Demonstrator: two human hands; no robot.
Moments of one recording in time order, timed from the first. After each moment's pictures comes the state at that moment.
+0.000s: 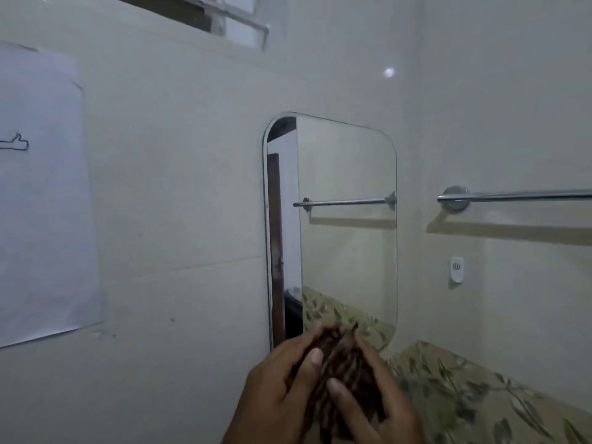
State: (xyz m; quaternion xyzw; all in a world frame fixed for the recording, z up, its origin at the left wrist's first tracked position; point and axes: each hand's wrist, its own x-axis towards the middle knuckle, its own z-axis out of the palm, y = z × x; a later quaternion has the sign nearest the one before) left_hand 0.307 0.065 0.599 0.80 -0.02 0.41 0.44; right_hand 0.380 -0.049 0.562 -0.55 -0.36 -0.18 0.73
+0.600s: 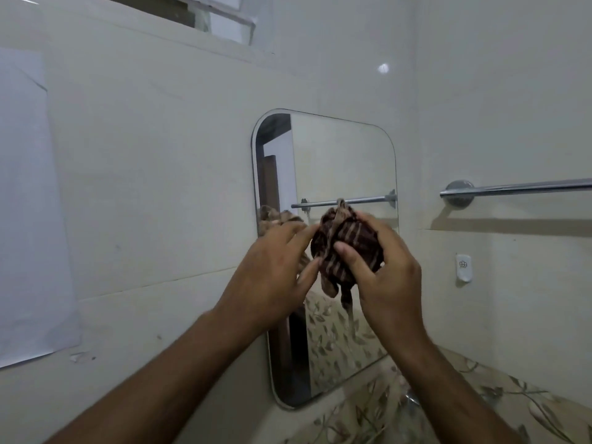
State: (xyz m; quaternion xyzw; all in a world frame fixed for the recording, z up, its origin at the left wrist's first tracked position) left_hand 0.382 0.120 0.712 0.87 -0.07 0.49 -0.03; right_hand 0.463 -0.029 0.683 -0.58 -0.38 -0.37 0.62
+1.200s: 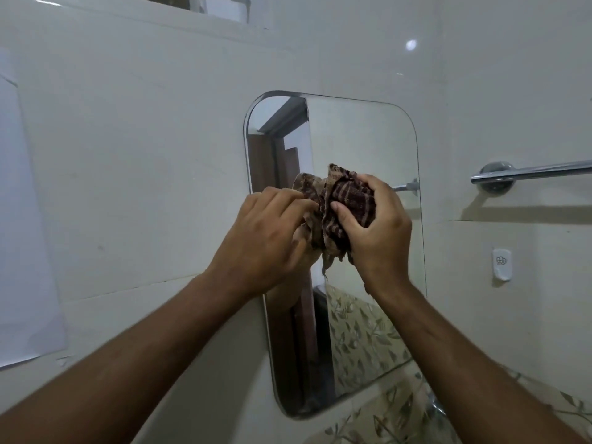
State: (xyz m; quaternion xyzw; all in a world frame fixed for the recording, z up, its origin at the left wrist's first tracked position) left_hand 0.408 0.141 0.743 0.85 -0.03 0.49 -0.21; right_hand 0.530 0.012 0.717 -0.57 -0.34 -0.42 0.61
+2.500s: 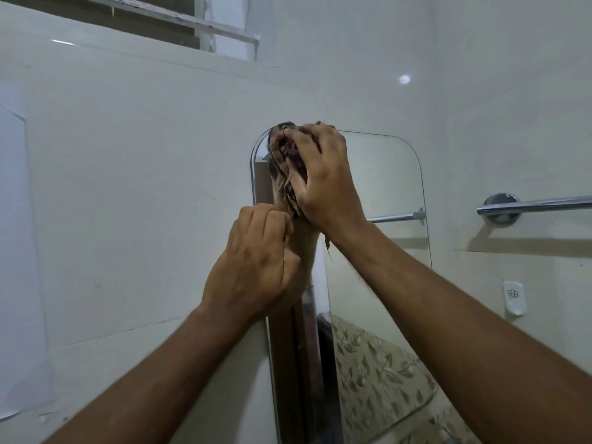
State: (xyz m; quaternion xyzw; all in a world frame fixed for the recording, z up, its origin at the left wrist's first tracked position) left_hand 0.412 0.158 0.752 0.79 -0.03 0.60 -0.13; right_hand 0.539 0.076 0.835 -0.54 -0.45 -0.58 0.41
